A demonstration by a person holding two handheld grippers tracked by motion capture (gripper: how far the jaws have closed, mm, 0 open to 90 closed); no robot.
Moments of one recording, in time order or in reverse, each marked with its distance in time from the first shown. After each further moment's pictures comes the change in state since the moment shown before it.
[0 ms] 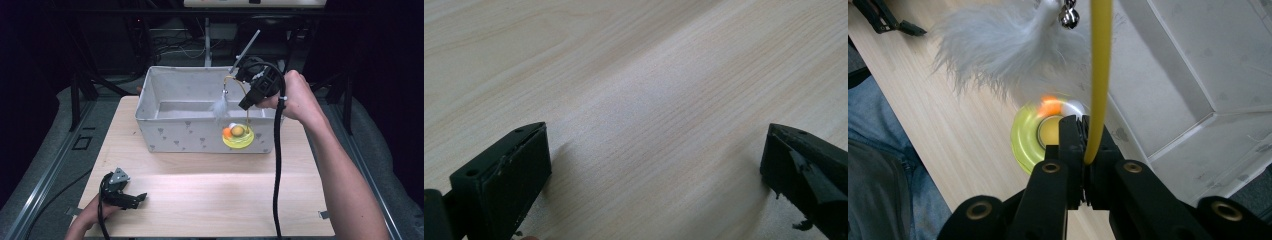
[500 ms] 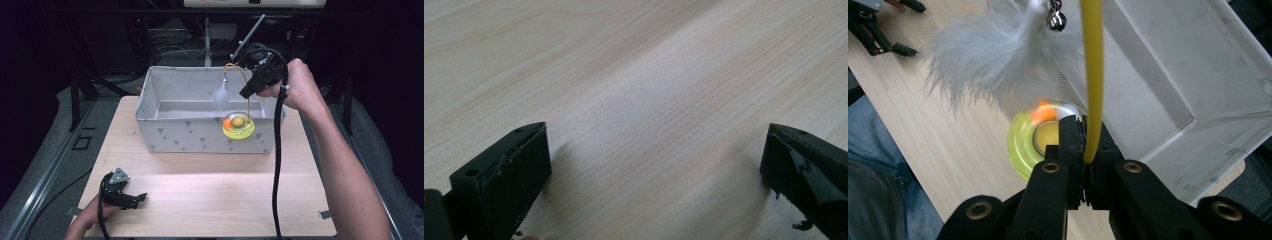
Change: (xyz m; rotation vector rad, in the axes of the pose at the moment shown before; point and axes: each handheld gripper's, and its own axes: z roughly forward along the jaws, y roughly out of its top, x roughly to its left) left arm 0.000 0.000 0.000 0.003 -0.001 0.001; right arm -0.010 0.010 -0.019 -0.046 -0.033 0.031
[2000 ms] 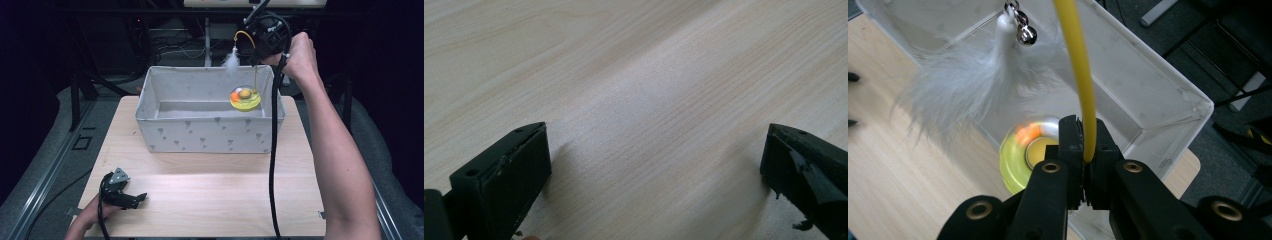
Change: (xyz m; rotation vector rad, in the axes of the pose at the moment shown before) left arm 0.000 0.000 0.000 0.000 -0.004 0.003; right arm -0.075 0.023 0.002 -0.087 -0.108 0.186
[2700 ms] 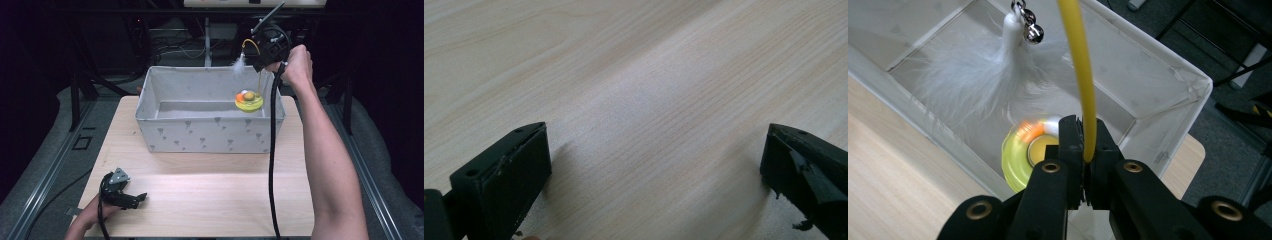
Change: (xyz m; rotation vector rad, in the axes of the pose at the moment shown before) left arm 0.000 0.000 0.000 -0.001 0.002 -0.001; right arm -0.033 -0.016 0.048 0.014 -0.024 0.100
